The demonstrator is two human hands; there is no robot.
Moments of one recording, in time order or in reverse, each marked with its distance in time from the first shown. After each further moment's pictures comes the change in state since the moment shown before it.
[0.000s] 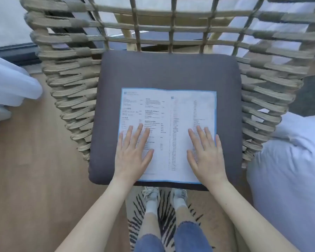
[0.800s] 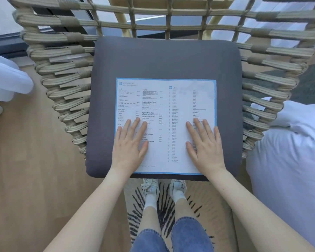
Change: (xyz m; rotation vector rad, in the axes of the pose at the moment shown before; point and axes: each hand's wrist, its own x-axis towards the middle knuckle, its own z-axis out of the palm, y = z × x) left_hand 0.000 -0.008 0.009 -0.023 -0.066 -0.022; right_hand -0.003 0.010 0.023 -0.070 -0.038 0.011
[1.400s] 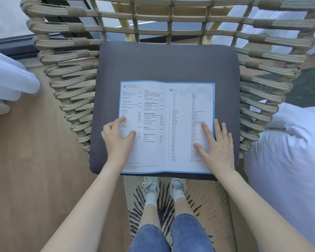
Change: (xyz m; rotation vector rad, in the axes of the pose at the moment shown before) left_hand 0.010 0.001 -0.036 -0.674 0.213 -0.603; right_hand -0.011 0.031 -0.014 0.017 -0.125 0.204
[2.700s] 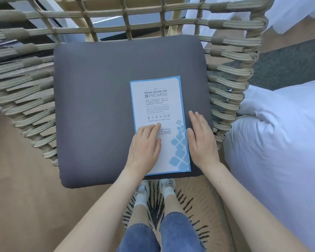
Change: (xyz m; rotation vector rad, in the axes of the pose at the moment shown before) left_hand -0.060 0.065 0.101 0.421 -0.390 0.697; right_hand 0.006 0.024 -0.022 0.472 0.117 0.056
